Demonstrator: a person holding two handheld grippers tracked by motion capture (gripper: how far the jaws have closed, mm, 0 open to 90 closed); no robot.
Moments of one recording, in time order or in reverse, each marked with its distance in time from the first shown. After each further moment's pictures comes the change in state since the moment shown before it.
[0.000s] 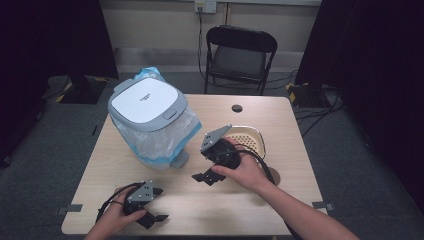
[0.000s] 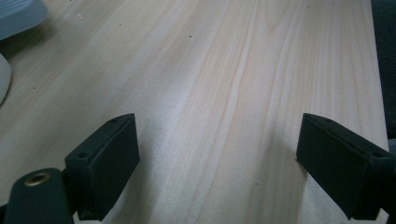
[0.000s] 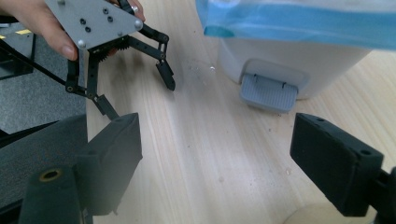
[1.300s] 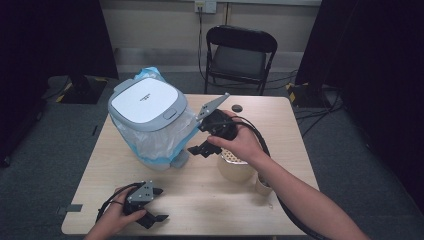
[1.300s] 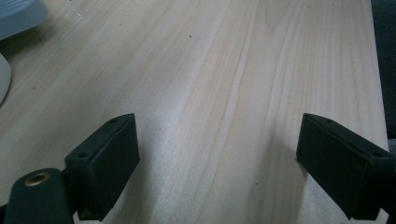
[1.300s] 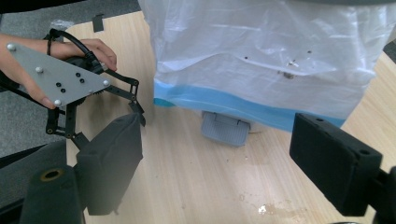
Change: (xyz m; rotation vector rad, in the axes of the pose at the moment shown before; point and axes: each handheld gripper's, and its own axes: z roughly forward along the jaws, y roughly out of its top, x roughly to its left) left arm 0.000 0.000 0.000 0.003 -0.003 0.002; right arm -0.036 0.051 -0.025 -0.029 -0.043 0.000
